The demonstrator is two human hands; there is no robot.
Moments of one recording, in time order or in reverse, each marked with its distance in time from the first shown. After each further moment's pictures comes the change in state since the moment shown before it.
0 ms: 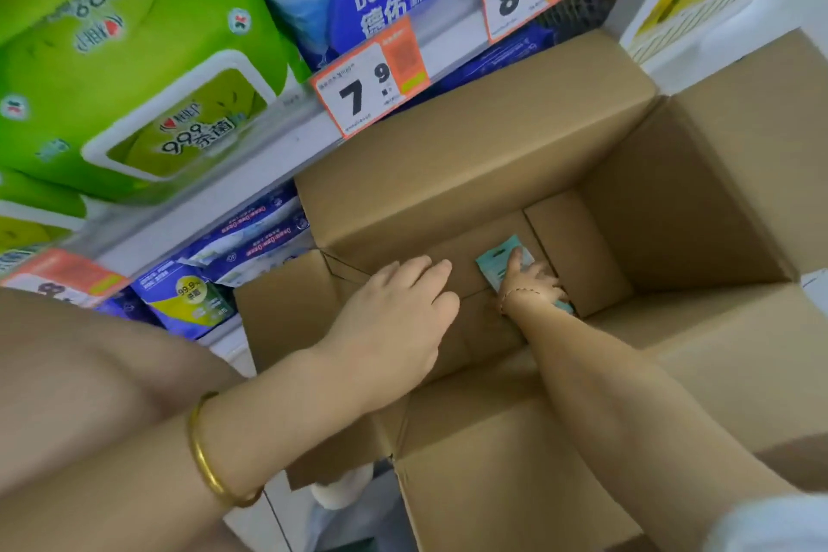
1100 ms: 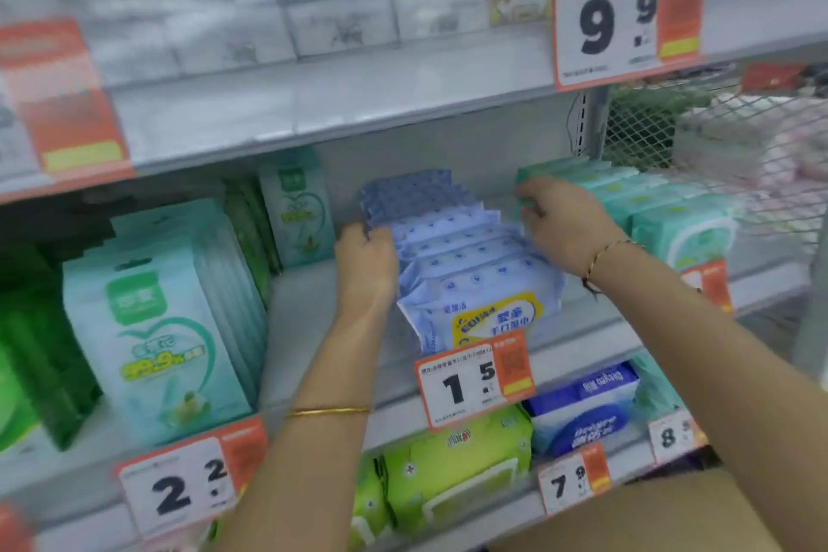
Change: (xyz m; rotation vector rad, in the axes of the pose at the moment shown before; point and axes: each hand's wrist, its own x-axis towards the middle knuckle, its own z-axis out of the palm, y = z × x) left_hand -0.110 -0.208 -0.299 -1.146 1.481 -0.645; right_hand -0.379 -0.160 -0.411 0.368 1.083 -1.054
